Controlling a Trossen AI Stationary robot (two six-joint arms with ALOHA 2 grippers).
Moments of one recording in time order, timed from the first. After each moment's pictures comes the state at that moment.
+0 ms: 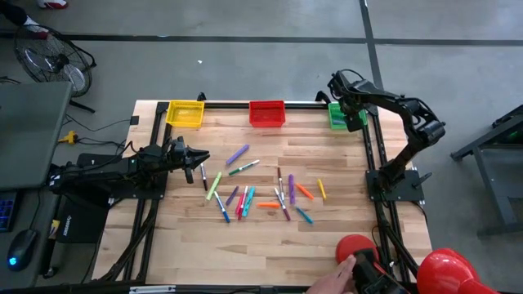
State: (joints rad) left arm 0.17 0.15 0.02 0.01 -0.17 -0.24; right arm -1.00 1.64 1.10 -0.85 0.34 1.88
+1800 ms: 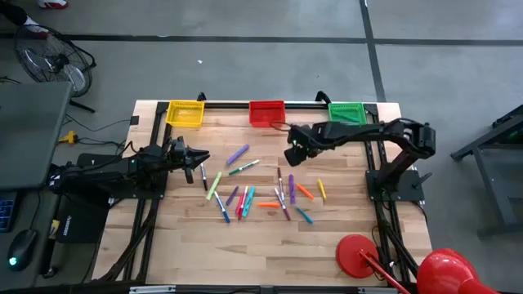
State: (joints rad) left arm 0.17 0.15 0.02 0.01 -0.17 -0.24; right arm -0.25 1.63 1.10 -0.76 0.13 0.85
